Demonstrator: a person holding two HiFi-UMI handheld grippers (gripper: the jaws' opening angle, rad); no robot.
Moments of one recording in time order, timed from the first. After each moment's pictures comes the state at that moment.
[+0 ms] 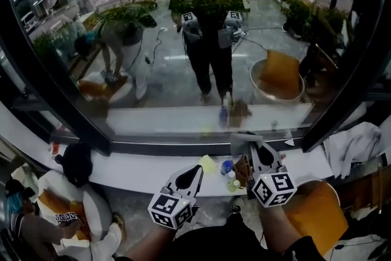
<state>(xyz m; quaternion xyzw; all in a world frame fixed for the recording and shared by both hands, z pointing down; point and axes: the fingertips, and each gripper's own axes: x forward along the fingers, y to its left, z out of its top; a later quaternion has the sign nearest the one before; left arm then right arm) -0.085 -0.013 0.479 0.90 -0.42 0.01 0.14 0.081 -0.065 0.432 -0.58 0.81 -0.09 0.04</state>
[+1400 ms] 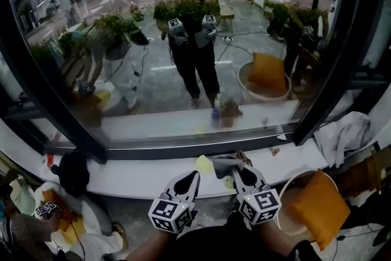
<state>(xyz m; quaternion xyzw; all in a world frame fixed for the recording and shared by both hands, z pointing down) -0.111 0.036 0.484 0.90 -0.40 -0.02 0.15 0.010 0.034 0.474 -0.56 0.82 -0.11 0.00</state>
